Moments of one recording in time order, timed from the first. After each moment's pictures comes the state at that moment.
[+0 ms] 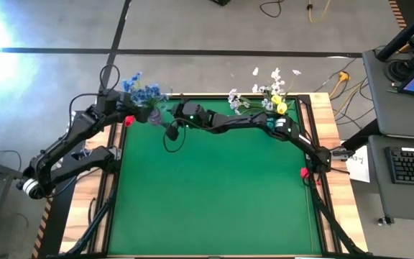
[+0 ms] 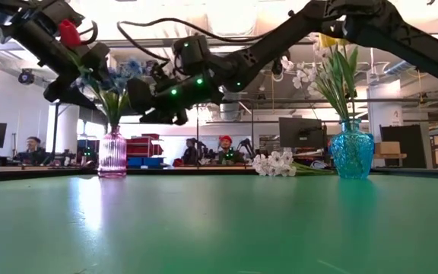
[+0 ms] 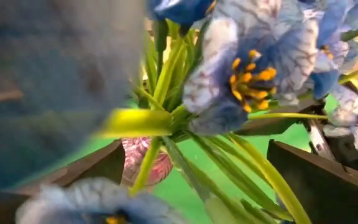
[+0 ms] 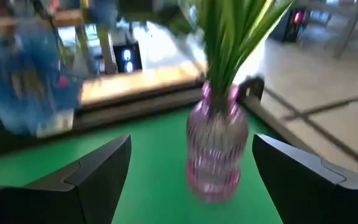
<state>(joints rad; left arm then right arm) 0.94 0.70 0.60 -0.47 0.10 -0.38 -0.25 2.43 1.90 0.29 0.05 0.04</state>
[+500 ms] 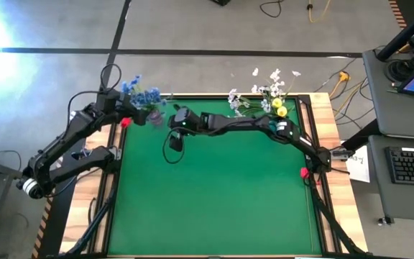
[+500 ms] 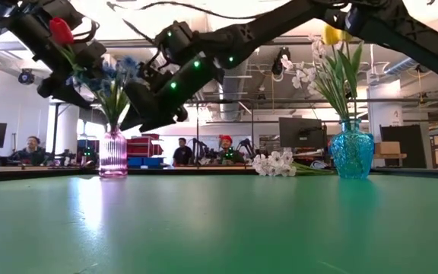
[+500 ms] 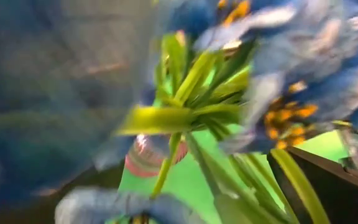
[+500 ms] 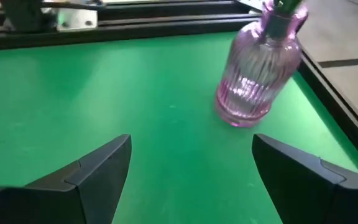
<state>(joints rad) 0.94 0.70 0.66 -0.63 0.09 -0.32 -0.19 2.40 2.03 -0.19 0.06 -0.07</state>
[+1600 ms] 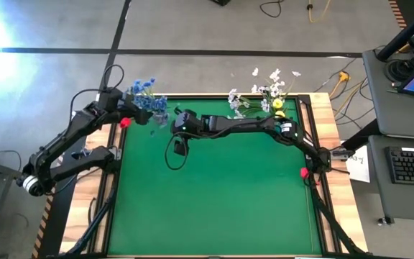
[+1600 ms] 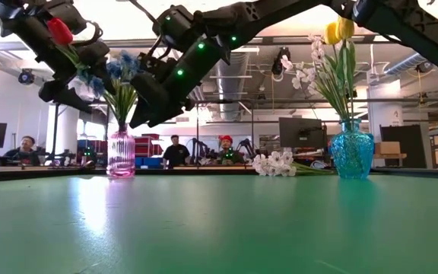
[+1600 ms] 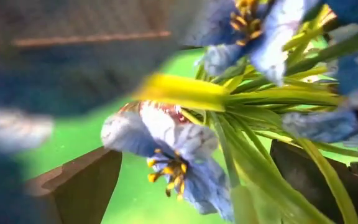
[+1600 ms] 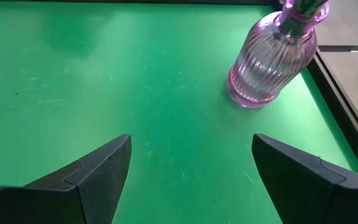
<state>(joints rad) 0.94 0.75 0.68 -0.65 0.17 -0.43 -0.15 2.34 2.03 -0.39 0.13 -0.11</state>
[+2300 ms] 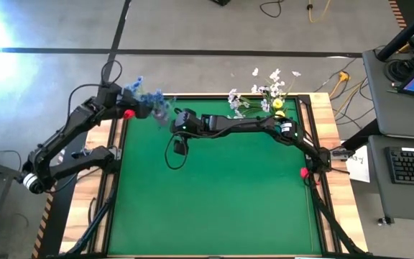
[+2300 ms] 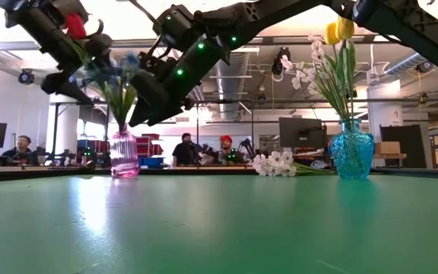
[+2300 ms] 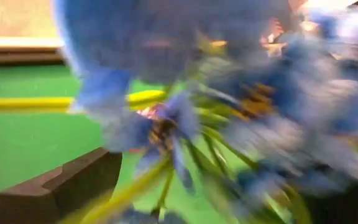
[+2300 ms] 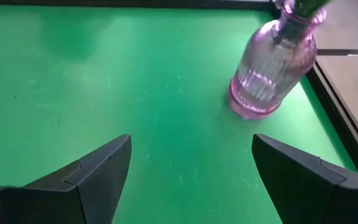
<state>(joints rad) 0.94 0.79 0.77 -0.69 0.17 -0.52 -0.15 2.34 2.03 -0.37 0.13 -0.12</state>
